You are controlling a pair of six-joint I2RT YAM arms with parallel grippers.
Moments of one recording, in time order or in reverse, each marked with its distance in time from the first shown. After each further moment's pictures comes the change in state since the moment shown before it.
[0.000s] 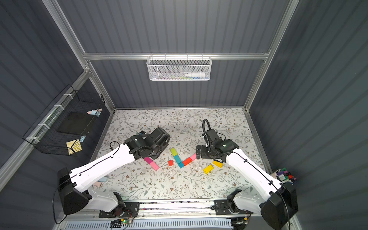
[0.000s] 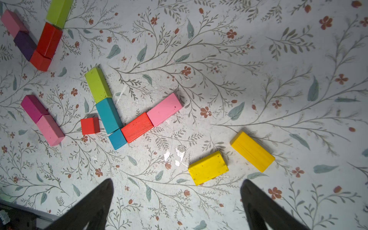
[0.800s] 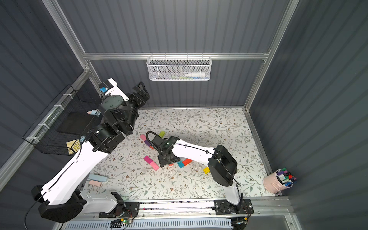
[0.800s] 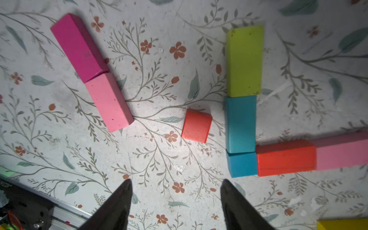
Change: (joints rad) left arm 0.175 -0.079 0.367 0.721 -0.351 1.060; right arm 0.451 0.785 0.621 -0.095 0.009 0.130
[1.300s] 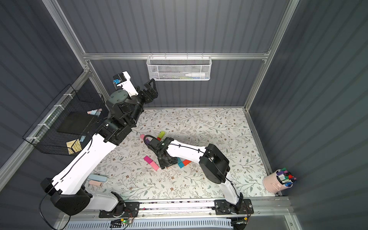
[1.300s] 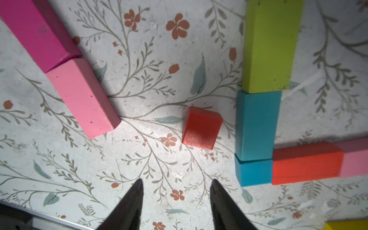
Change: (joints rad) left arm 0.056 0.073 -0.045 0.117 0.270 0.107; right arm 0.003 0.096 0.058 -0.051 -0.015 -0.008
